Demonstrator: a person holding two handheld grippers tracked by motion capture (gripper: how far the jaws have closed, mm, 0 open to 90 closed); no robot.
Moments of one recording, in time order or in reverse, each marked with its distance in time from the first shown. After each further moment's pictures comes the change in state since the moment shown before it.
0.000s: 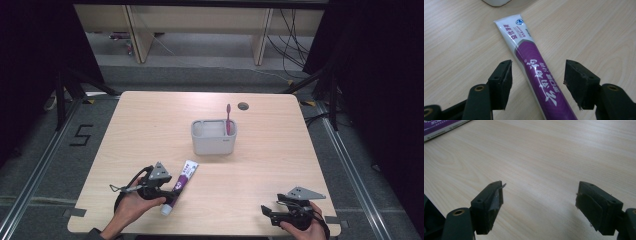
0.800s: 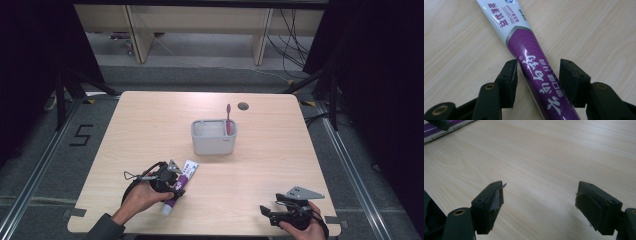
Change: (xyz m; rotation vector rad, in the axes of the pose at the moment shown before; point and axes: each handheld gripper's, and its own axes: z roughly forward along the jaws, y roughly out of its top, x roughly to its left) left arm 0.003 0.022 0.025 0.267 -0.043 0.049; right arm 0.001 0.001 0.001 0.005 0.005 -0.012
